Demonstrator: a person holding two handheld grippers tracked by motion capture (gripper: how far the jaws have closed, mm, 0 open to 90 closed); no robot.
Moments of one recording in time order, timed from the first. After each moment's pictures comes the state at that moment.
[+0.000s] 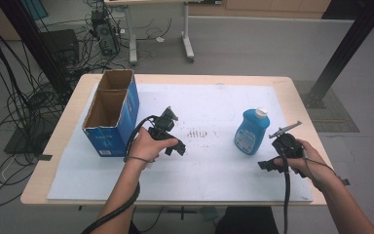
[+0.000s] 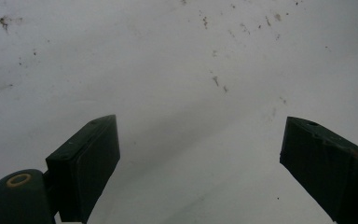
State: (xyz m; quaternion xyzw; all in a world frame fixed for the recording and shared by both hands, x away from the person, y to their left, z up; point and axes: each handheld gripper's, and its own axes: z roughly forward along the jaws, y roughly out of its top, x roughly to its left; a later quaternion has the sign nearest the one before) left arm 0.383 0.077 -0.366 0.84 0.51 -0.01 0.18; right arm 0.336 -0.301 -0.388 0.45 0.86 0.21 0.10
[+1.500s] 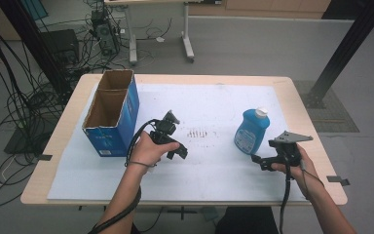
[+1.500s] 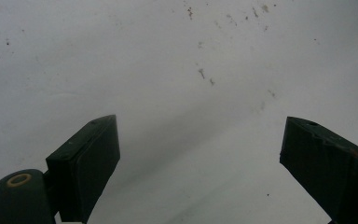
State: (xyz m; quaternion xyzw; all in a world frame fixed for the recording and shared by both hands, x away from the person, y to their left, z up) left arm 0.374 0.073 -0.370 0.84 0.50 -0.02 0.19; right arm 0.328 -0.307 -0.419 0.42 0.79 0.42 0.19
